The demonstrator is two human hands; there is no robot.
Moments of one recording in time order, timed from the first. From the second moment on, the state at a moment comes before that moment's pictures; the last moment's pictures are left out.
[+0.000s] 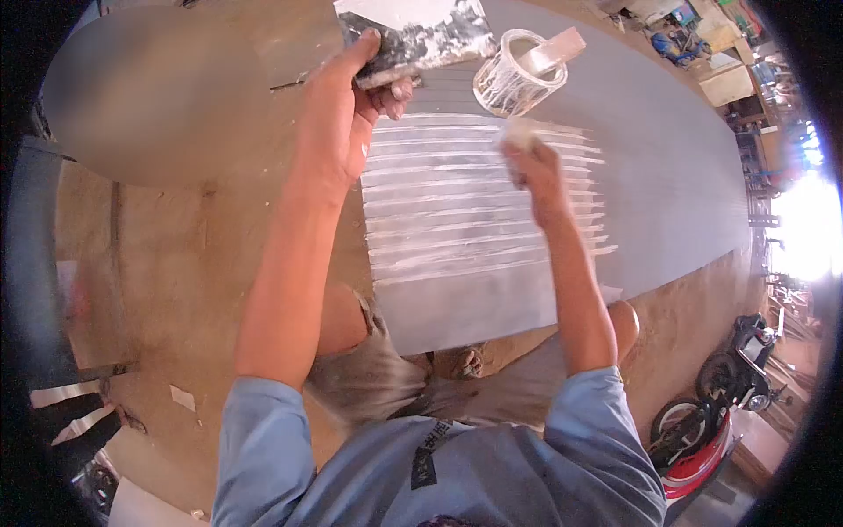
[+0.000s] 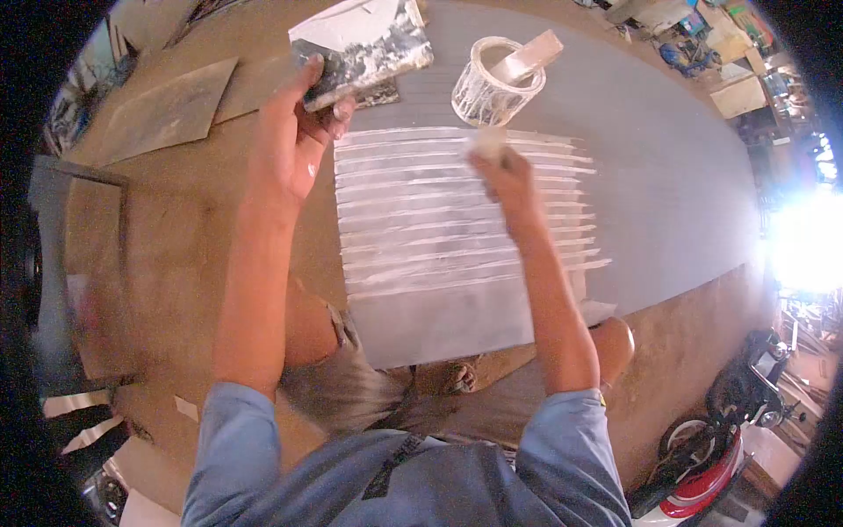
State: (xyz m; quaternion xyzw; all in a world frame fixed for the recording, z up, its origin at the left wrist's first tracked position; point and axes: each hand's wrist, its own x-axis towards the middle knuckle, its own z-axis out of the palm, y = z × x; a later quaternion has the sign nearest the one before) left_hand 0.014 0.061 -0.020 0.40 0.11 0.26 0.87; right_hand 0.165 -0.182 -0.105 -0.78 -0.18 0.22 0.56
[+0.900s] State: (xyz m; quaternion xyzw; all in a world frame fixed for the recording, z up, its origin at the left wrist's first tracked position) left_hand 0.016 0.070 -0.022 0.43 0.14 0.30 0.84; right_hand 0.252 -0.141 -0.127 -0.89 -0.30 0.04 0.35
